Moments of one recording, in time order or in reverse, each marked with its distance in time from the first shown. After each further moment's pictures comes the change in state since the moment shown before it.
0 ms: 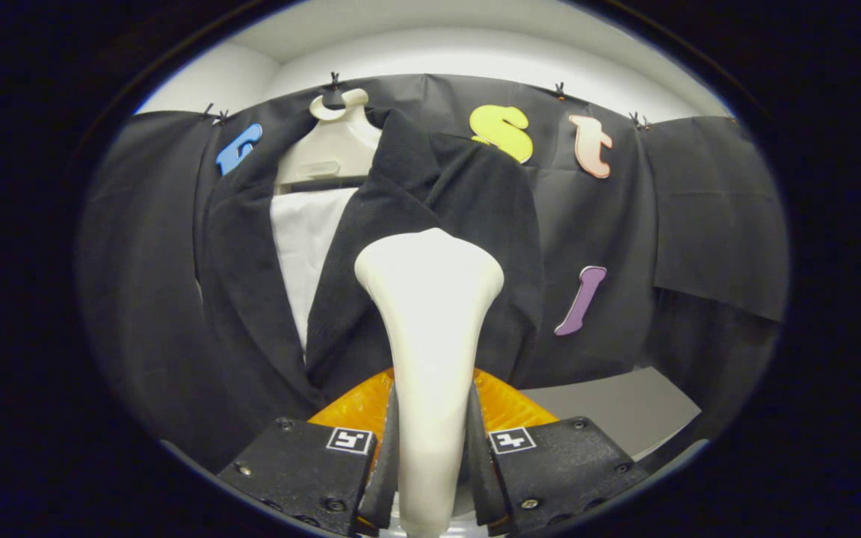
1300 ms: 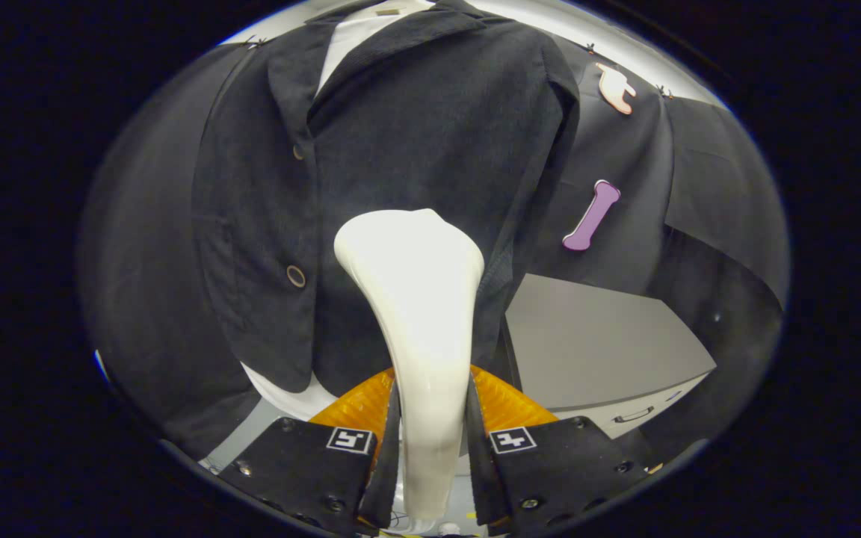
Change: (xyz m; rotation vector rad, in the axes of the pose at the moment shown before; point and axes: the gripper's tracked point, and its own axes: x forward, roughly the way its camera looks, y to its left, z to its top) arm 0.012 -0.002 -0.231 -0.140 0.276 -0.045
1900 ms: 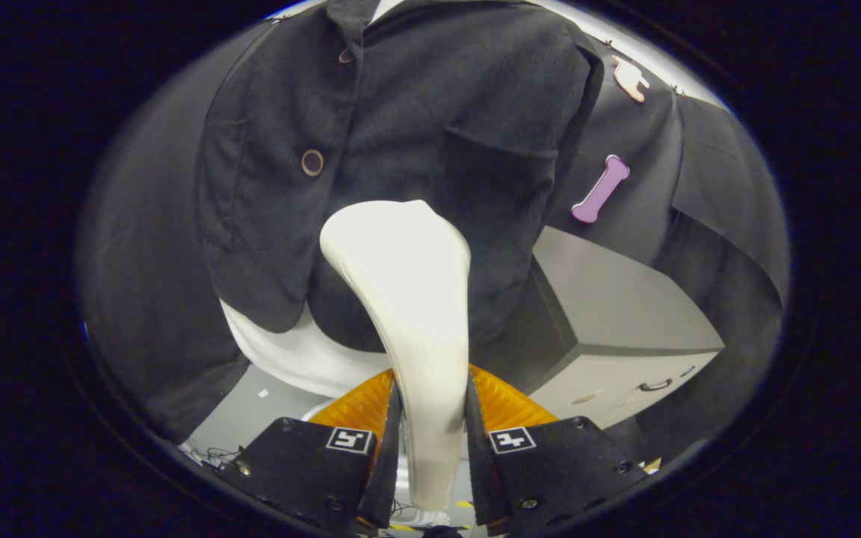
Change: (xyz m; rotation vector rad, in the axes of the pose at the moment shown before) arm 0.030 0.023 -0.090 -0.033 0.118 -0.013
